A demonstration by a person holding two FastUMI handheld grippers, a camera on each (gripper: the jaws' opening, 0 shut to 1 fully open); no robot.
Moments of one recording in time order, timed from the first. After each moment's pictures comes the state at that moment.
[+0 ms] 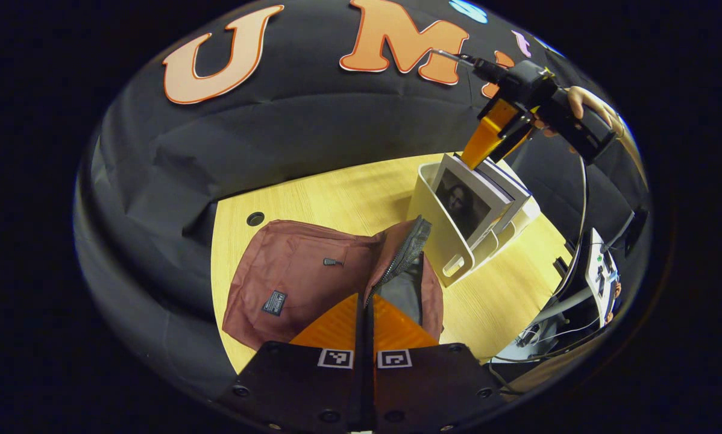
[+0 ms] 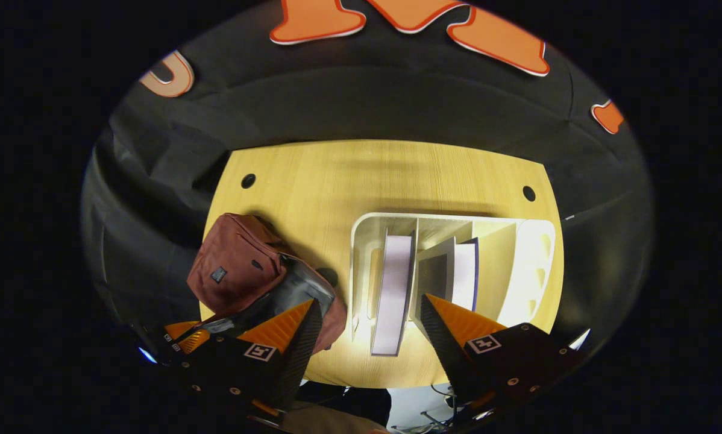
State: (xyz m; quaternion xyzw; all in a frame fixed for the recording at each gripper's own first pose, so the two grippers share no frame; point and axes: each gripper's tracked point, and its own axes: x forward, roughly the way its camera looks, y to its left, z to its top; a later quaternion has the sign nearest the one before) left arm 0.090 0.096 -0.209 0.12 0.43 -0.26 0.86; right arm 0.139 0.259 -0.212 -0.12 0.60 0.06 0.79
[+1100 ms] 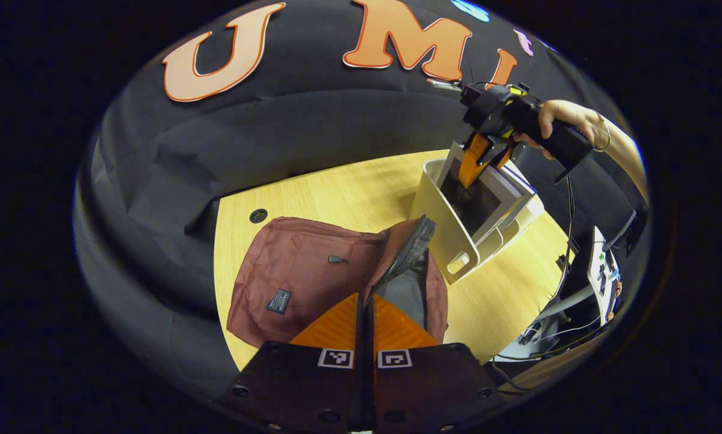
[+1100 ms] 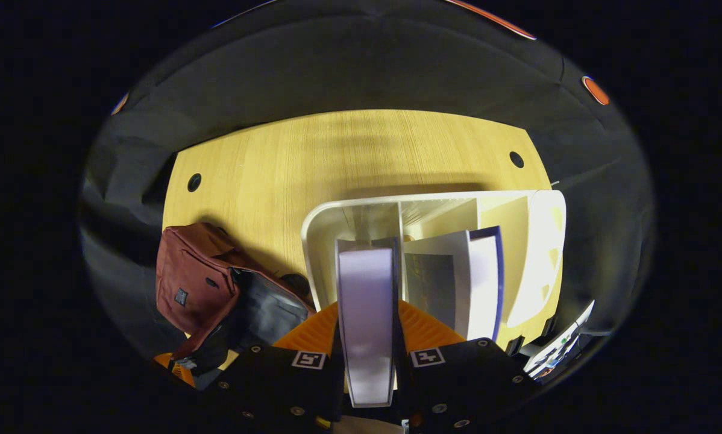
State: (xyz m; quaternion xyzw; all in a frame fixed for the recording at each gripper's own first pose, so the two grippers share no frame) left arm 0.087 0.100 -0.209 0.12 0.43 -0.26 0.86; right arm 0.153 0.236 -0.247 -0.09 0.62 -0.03 0.78
